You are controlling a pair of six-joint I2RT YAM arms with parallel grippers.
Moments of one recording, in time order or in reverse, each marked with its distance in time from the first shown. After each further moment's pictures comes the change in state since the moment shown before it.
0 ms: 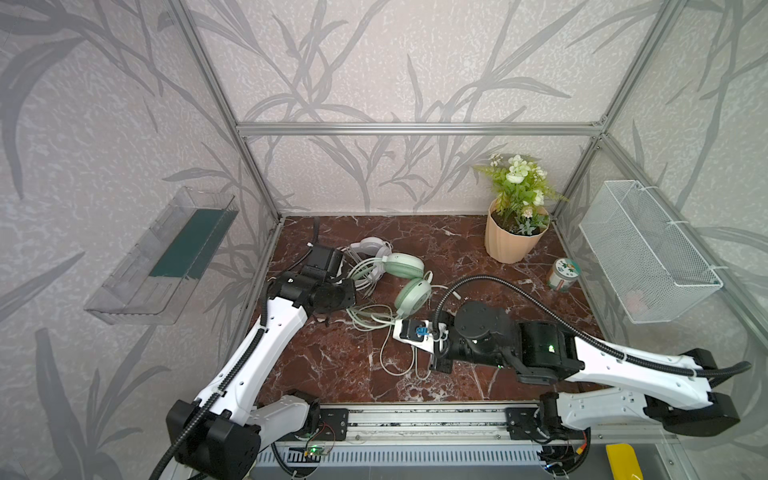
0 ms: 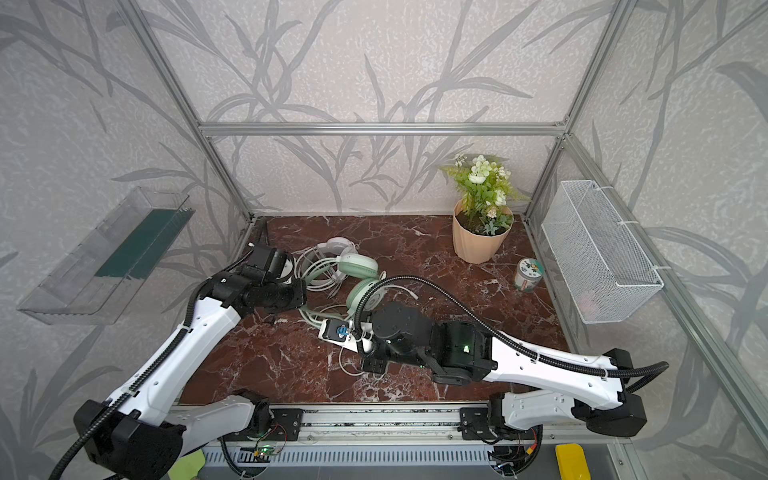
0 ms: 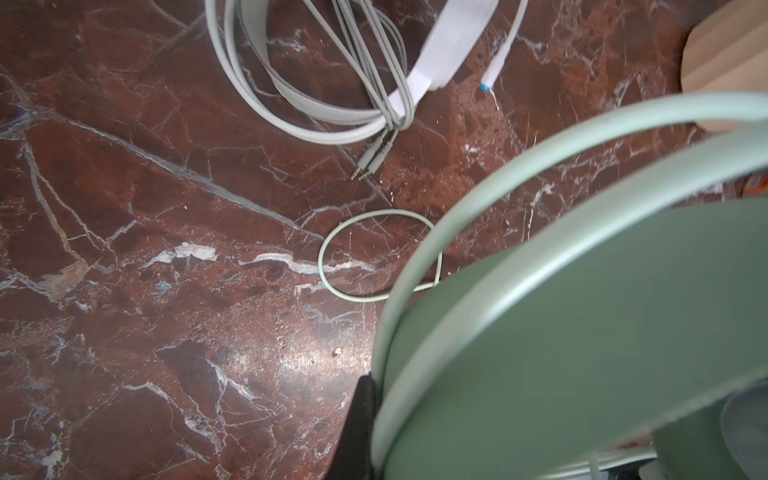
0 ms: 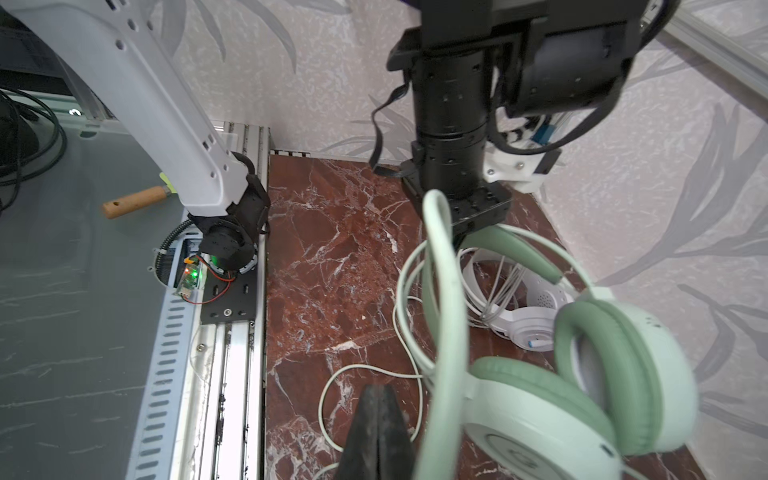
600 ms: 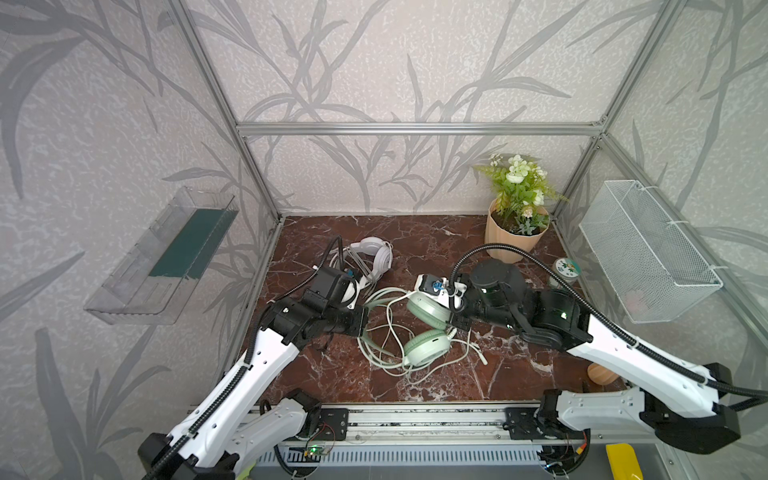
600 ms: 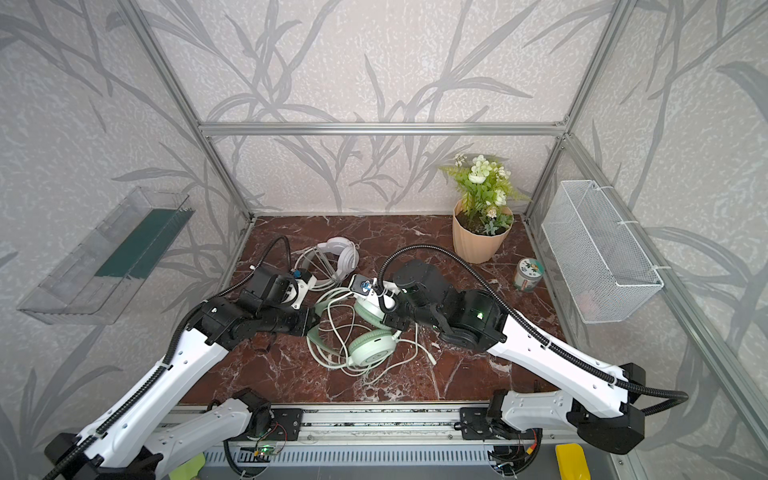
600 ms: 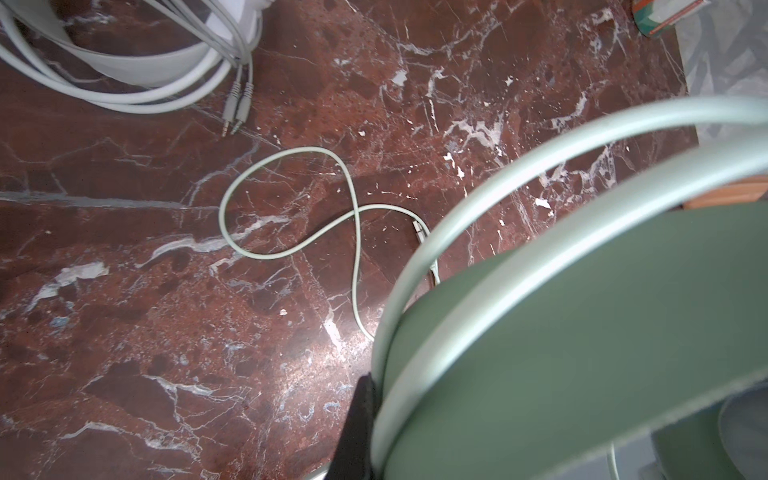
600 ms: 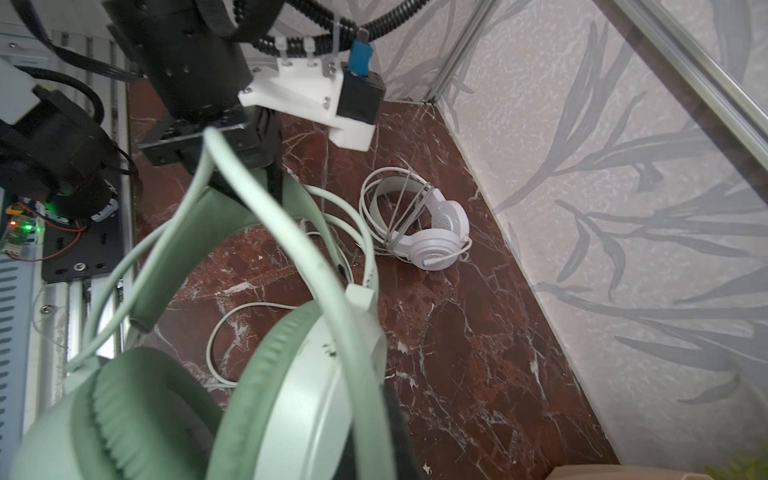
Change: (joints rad) left arm -0.192 -0.174 -0.087 -0.017 0.132 0.147; right arm -0.256 0.010 0.086 -0.158 -0.001 -0.133
